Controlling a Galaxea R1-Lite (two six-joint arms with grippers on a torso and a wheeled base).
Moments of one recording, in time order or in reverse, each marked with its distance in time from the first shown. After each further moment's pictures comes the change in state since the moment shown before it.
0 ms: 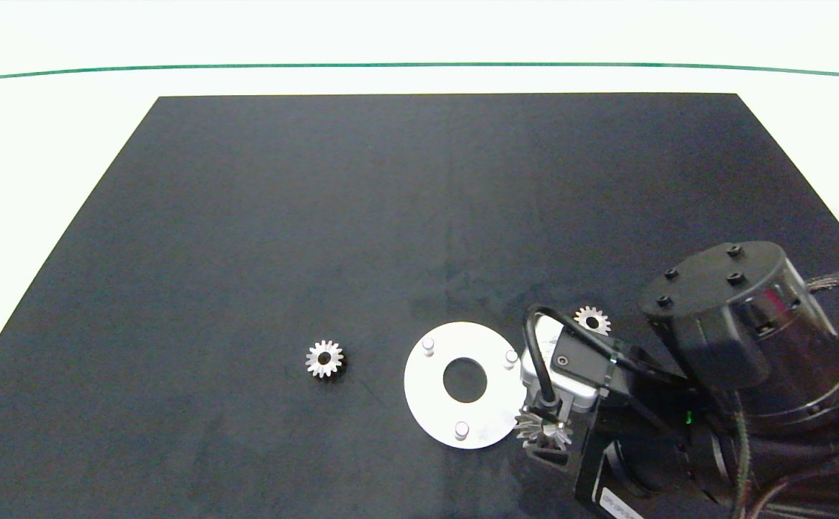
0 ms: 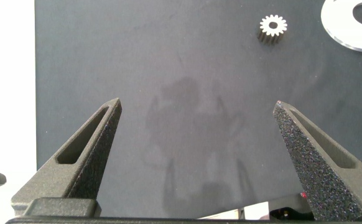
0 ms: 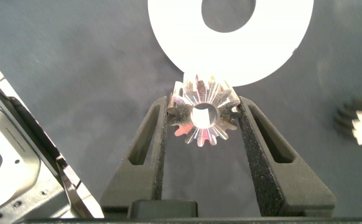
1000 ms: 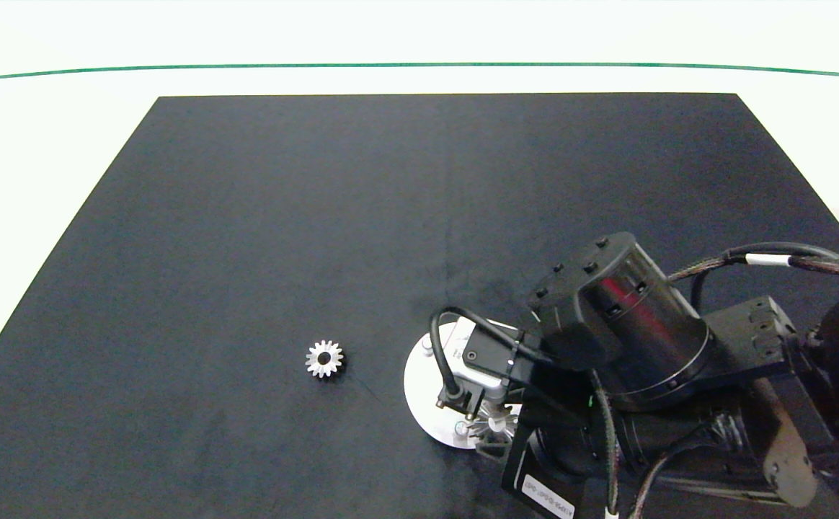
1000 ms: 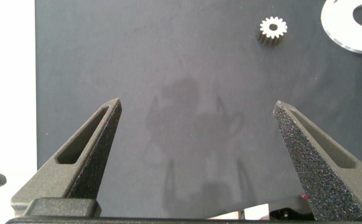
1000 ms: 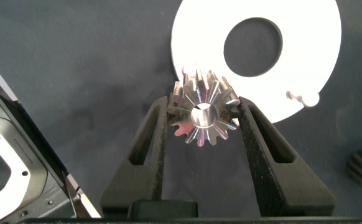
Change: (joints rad) left arm 0.001 0.014 -0.007 -0.008 0.000 0.000; right arm 0.056 0.154 -0.187 0.093 -0.019 0.000
